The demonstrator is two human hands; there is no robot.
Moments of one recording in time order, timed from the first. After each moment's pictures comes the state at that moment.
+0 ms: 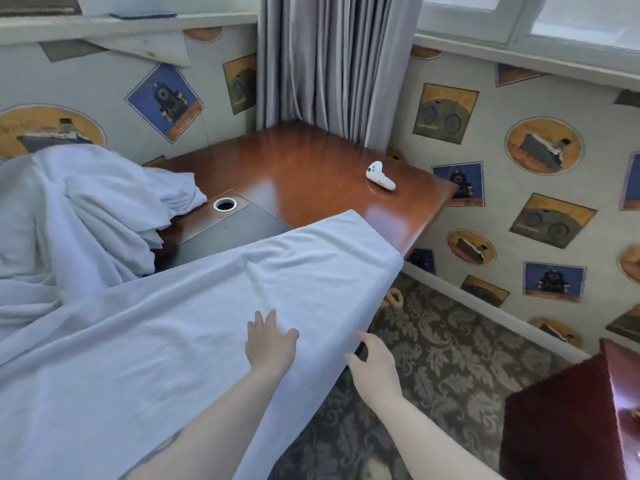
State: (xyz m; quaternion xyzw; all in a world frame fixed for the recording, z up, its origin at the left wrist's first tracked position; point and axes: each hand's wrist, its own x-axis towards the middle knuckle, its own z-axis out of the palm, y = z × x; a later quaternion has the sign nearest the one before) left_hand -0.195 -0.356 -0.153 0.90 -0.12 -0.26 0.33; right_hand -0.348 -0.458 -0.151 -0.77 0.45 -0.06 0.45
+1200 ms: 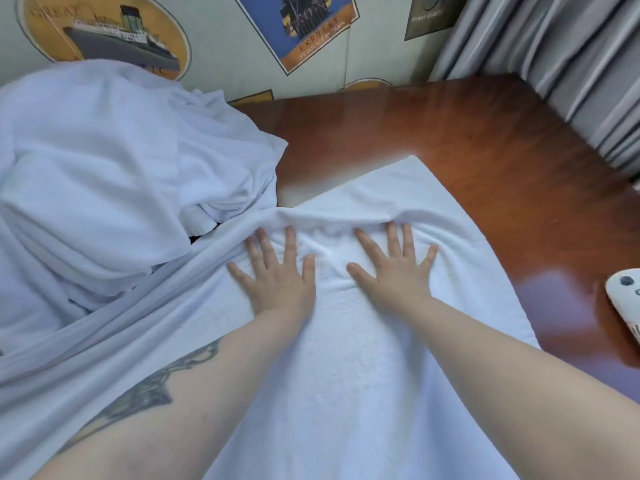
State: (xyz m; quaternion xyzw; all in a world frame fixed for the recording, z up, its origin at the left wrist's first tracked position) left_hand 0.156 -0.513 -0.236 0.99 0.08 -0.08 0.08; right_hand 0.145 -0.704 -0.230 -0.99 0.06 0.12 0.08
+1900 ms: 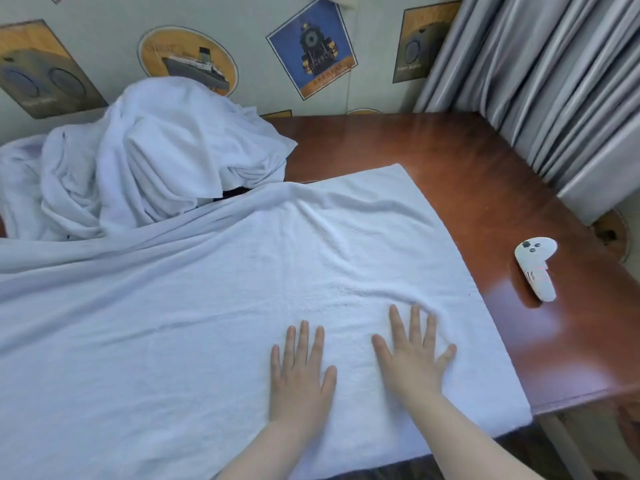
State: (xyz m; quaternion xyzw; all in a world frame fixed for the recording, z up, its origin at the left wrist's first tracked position) left_hand -0.158 -0.555 -0.197 0.98 -0.04 -0.11 0.12; right_hand -0.124 -0.739 -0.212 -0.96 0.17 0.18 0.10
